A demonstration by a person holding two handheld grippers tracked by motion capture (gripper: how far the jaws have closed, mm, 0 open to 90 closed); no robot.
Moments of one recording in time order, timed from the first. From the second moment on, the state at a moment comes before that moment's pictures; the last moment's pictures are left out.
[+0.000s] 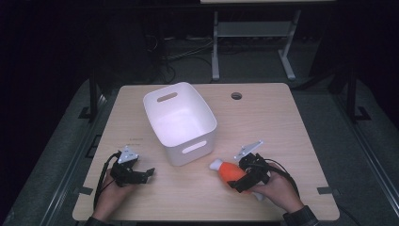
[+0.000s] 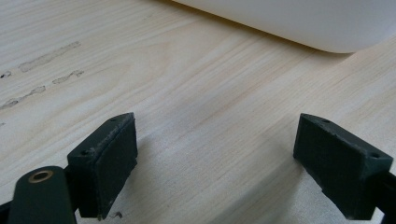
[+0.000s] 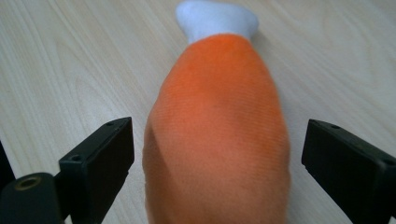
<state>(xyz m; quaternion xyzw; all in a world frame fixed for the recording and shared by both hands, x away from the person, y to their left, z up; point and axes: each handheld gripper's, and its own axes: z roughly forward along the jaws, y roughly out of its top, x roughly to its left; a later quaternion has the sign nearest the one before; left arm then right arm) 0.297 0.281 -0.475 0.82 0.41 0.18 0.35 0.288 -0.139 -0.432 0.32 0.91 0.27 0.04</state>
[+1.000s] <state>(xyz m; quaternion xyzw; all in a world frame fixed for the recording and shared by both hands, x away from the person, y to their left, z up) 0.297 0.281 -0.475 0.82 0.41 0.18 0.35 0.286 -0.129 -0.447 0.31 0.92 0.24 0.05</state>
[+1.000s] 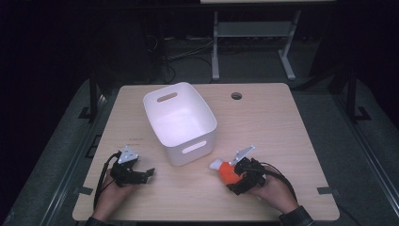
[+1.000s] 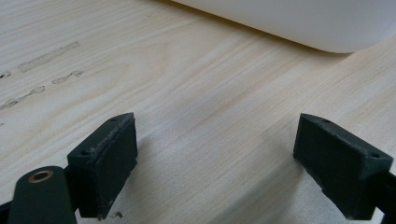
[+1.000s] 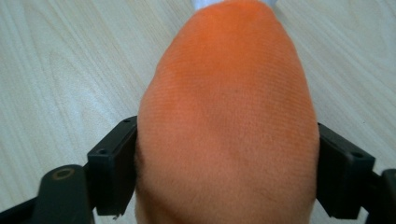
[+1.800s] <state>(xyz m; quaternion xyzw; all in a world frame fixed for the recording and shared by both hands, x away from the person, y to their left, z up) 0.297 0.281 -0.475 0.82 0.41 0.18 0.35 0.299 -0.148 -0.421 0.33 0.91 0.25 0.07</state>
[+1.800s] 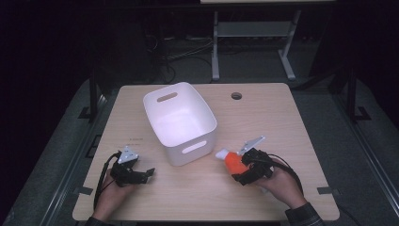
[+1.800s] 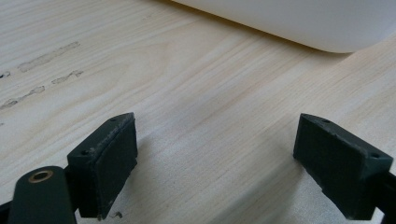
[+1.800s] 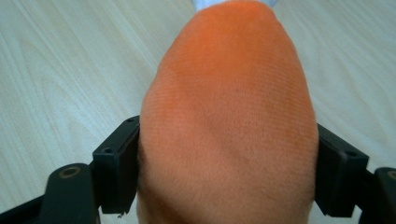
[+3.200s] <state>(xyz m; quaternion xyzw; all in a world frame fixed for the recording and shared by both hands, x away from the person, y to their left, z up) 0.297 0.281 -0.475 0.82 0.41 0.18 0.35 0.352 -0.159 -0.373 0.36 0.88 0.29 0.10</state>
